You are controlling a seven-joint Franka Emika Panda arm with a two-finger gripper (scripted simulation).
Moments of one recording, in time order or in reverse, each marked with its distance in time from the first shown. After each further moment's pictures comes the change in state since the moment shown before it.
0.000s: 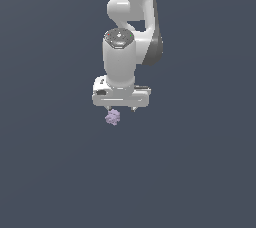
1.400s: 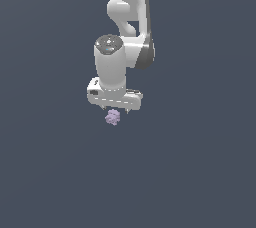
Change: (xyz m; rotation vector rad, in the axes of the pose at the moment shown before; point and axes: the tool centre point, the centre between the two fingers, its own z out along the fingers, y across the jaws) arm -0.012 0.024 0.021 0.008 -0.004 0.141
